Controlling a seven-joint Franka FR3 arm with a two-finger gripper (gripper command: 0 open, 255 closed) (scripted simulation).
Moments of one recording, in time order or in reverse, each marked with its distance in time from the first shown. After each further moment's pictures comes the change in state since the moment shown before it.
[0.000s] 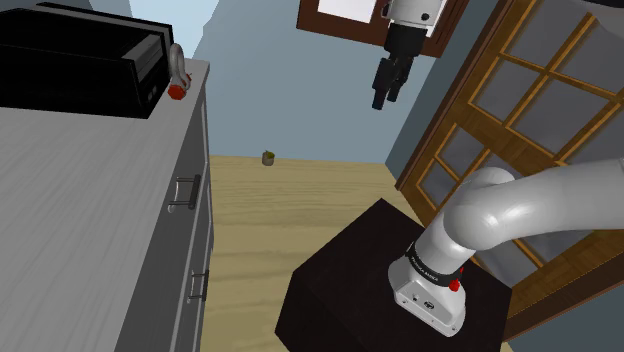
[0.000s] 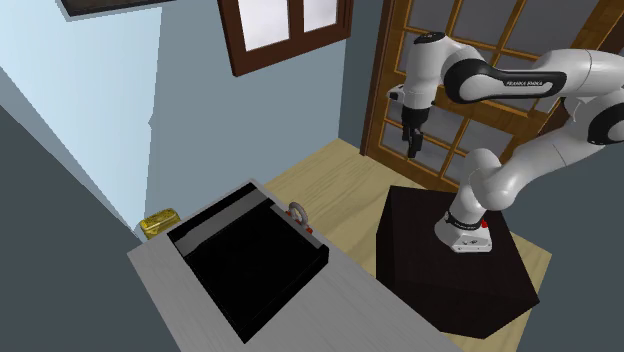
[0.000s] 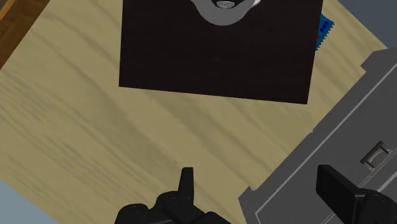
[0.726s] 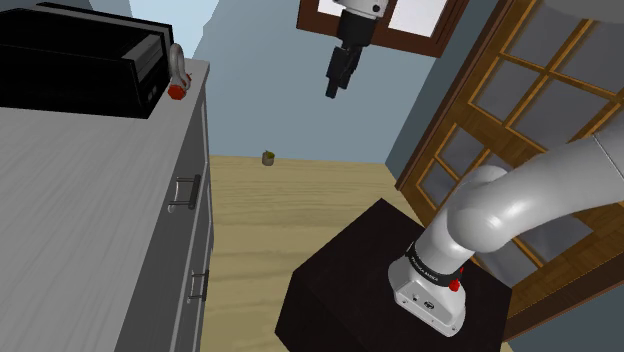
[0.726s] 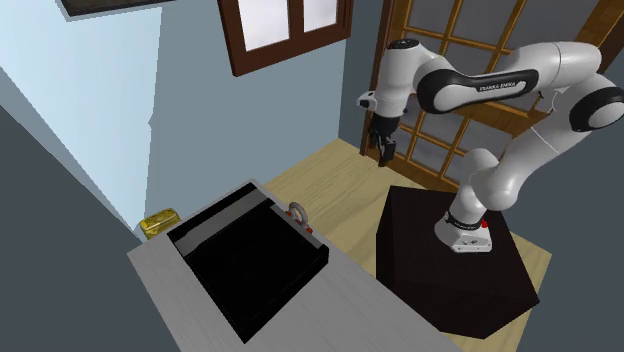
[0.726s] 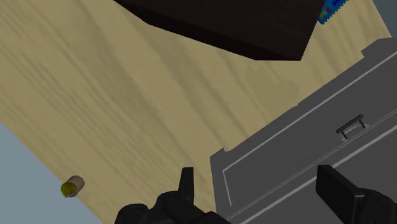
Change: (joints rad) arm 0.082 0.235 0.037 0.126 0.036 0.222 -0.106
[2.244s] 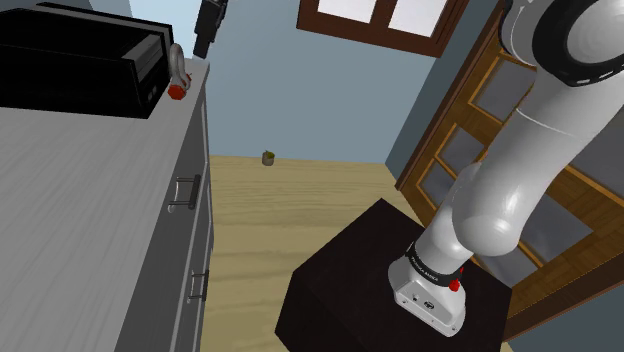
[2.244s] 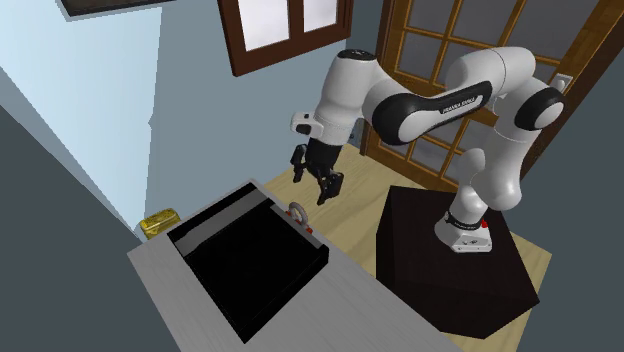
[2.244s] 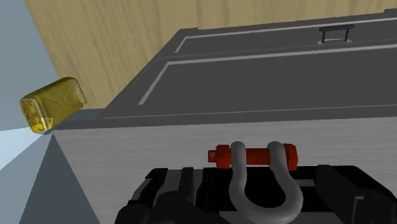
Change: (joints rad) arm 0.175 0.554 0.152 0.575 0.005 0.269 -0.240
